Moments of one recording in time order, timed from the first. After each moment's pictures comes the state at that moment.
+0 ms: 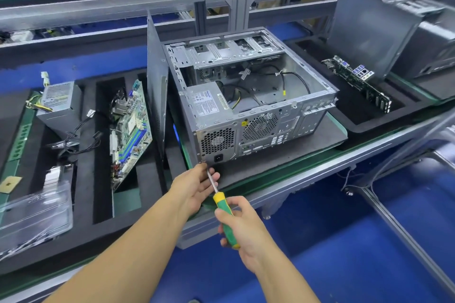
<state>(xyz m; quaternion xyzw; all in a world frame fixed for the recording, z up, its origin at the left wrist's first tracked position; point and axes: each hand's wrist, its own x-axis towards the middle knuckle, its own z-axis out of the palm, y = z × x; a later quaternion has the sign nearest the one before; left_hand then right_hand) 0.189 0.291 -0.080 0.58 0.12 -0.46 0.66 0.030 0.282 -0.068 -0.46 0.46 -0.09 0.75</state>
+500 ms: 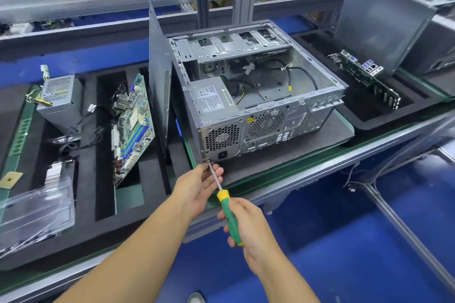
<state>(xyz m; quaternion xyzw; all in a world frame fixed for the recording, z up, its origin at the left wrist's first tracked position) 0.183 0.297 -0.082 0.53 0.13 -0.47 0.69 0.033 0.283 -0.073 -0.48 0.47 -0.10 0.73</state>
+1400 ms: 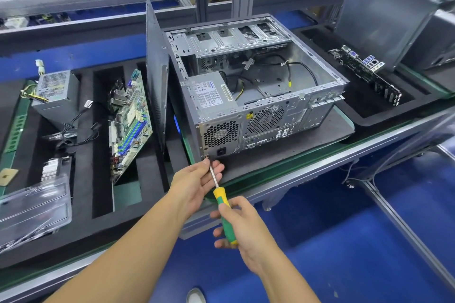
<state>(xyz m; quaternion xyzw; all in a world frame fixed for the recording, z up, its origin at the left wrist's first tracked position) 0.186 0.302 -0.091 0.52 0.08 -0.47 0.71 0.031 0.285 -0.078 -0.46 0.45 -0.07 0.76</state>
